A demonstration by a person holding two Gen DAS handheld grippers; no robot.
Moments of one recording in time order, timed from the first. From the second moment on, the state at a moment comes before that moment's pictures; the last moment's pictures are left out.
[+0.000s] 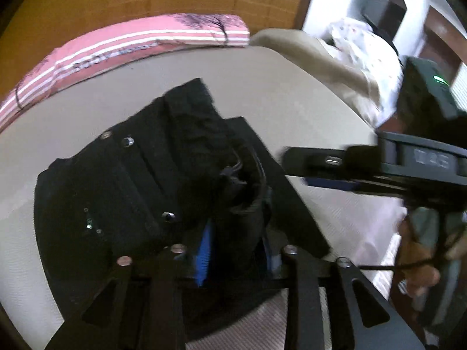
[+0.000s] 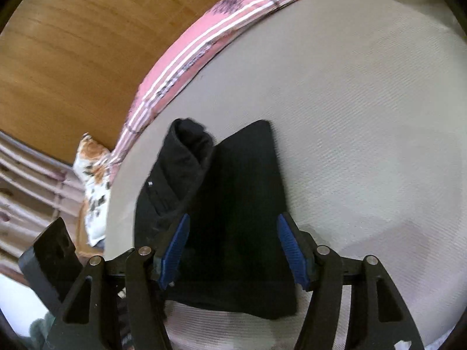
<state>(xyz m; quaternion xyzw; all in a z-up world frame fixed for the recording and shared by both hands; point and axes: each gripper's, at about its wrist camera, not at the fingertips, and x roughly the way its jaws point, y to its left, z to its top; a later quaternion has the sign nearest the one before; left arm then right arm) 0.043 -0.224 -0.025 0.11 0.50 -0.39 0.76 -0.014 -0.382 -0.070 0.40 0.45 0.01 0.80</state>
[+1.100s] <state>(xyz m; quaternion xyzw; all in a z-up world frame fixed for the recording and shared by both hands) 0.109 -0.088 -0.021 0.00 0.49 -0.30 0.82 0.031 -0.378 -0.044 0.41 0.41 0.09 0.81</state>
